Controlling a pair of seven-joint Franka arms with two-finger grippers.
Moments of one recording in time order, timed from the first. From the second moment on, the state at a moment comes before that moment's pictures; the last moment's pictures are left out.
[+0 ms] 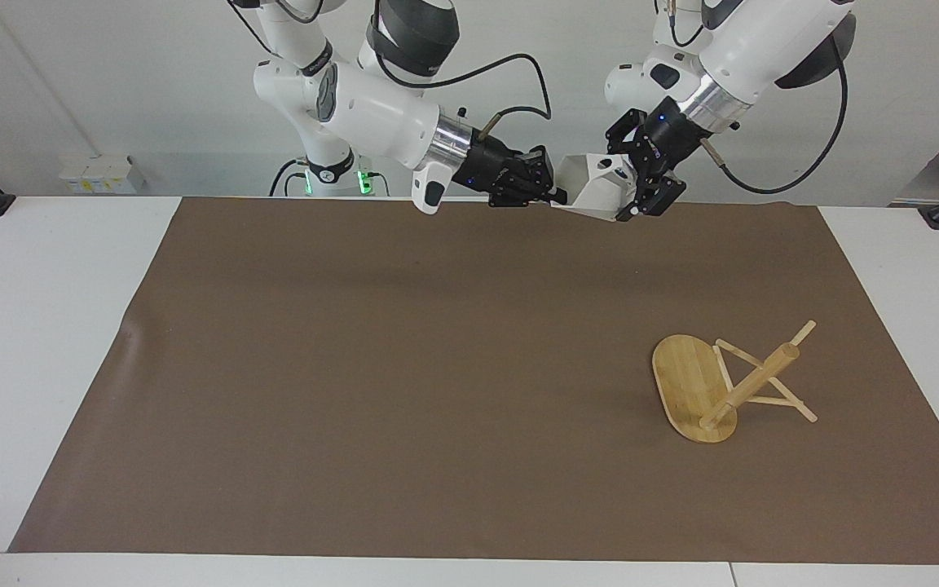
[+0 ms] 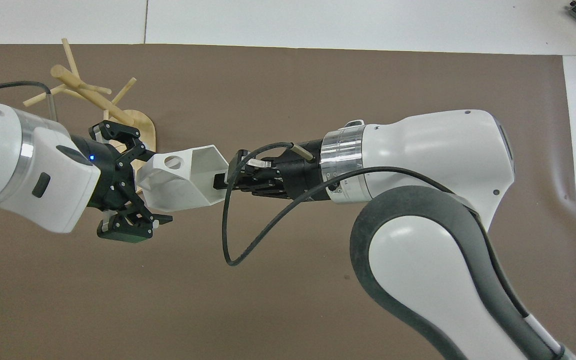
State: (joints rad) left arm -0.27 -0.12 -0.04 -1.73 -0.46 1.71 1.09; right arm -0.07 0.13 0.63 -1.72 1.01 2.17 0.26
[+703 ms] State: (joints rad) left arm -0.27 -0.15 -0.04 -1.78 -0.47 1.76 1.10; right arm -0.07 0.13 0.63 -1.73 1.01 2.17 0.26
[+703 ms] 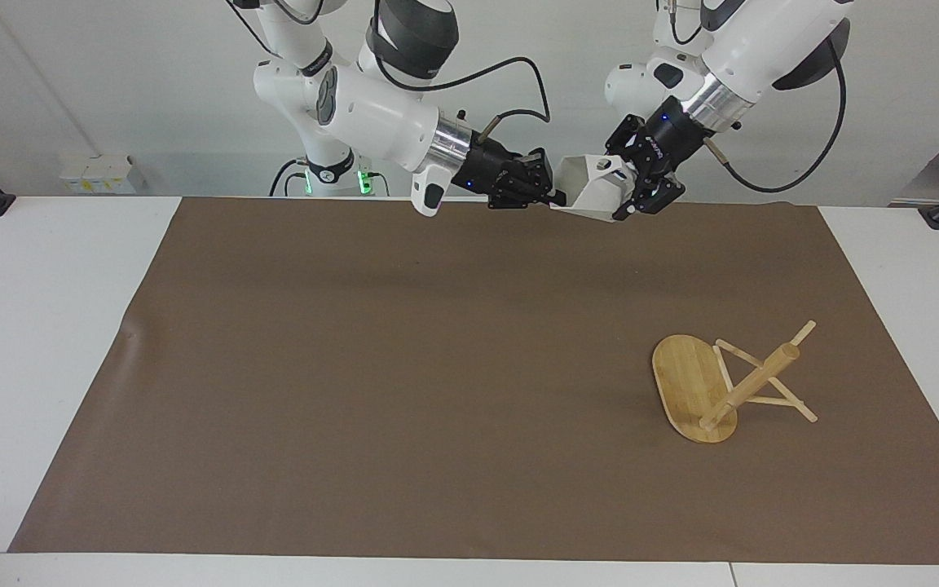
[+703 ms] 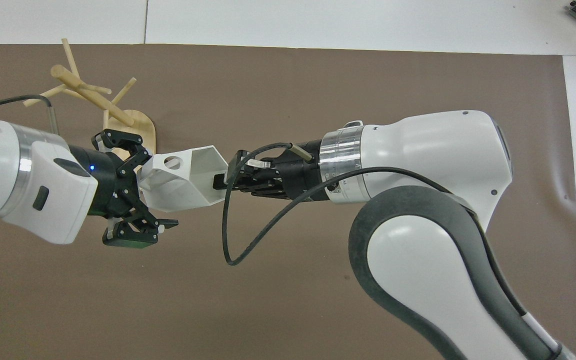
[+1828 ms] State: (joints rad) left arm -0.27 -0.15 -0.04 -1.78 -0.47 1.78 1.01; right arm -0.07 0.12 0.63 -1.72 1.01 2.19 0.26
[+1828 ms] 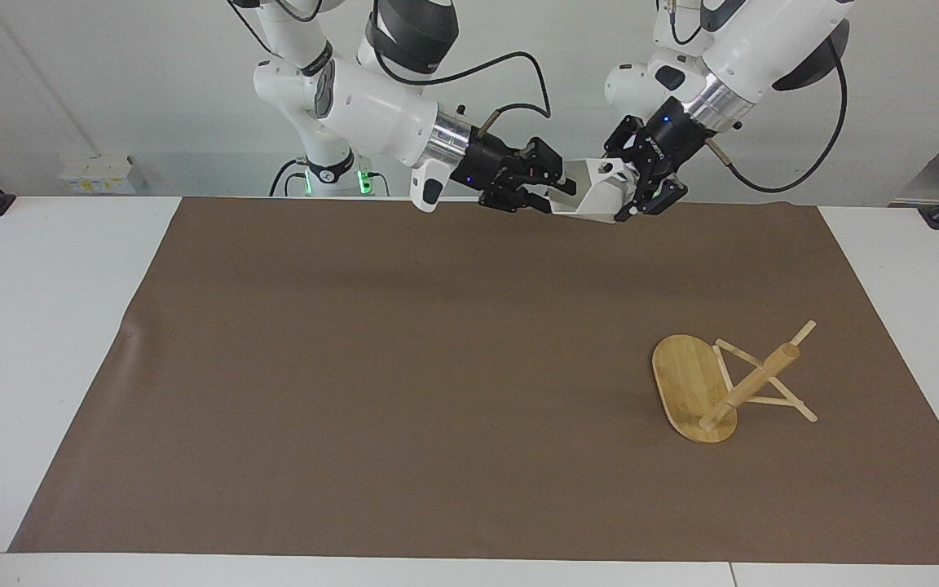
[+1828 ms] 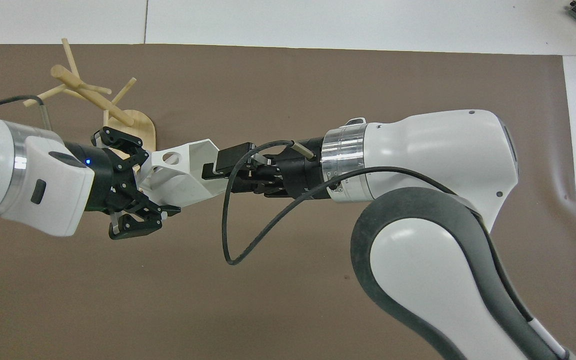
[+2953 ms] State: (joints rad) left arm -0.27 -0.13 -0.03 -1.95 -0.16 2.07 0.38; right arm -0.08 0.13 0.41 -1.73 0.35 2.12 0.21
